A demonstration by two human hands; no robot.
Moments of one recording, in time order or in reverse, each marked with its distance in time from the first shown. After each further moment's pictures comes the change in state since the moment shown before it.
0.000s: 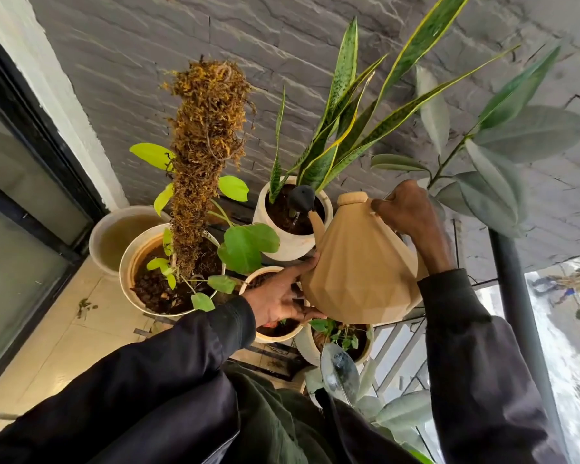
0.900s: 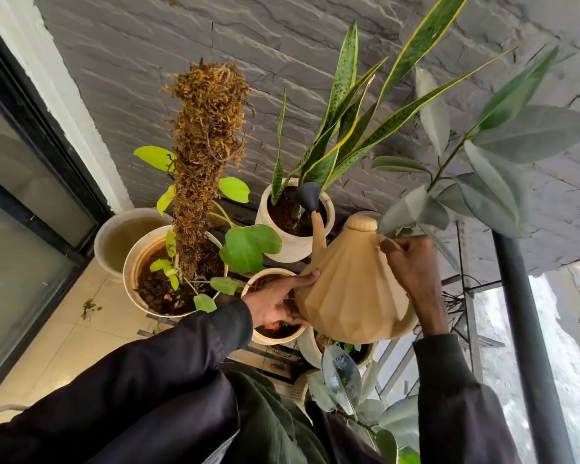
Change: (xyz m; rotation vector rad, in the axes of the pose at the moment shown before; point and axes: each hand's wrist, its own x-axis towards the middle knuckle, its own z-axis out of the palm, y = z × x) left_hand 0.008 -0.006 -0.016 0.142 0.074 -0.016; right_hand -0.058 0.064 0.053 0.344 0.118 -0.022
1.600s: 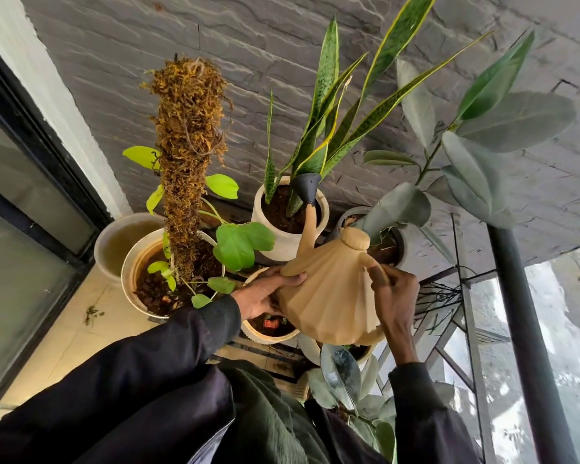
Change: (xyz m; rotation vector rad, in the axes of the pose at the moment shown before) left_hand 0.003 -0.005 -0.008 0.168 0.096 0.125; right_hand -0.056 0.051 0.037 0.267 0.178 0.062
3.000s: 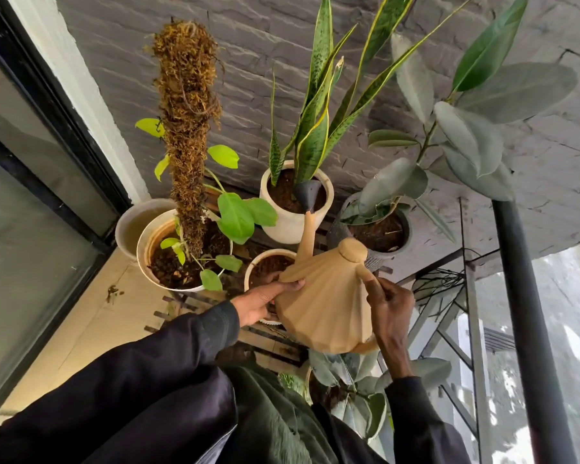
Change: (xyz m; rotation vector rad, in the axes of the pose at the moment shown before) left_hand -0.023 -0.078 0.017 0.035 0.107 0.016; right_hand -0.066 0.052 -0.023 0.107 -0.024 0.003
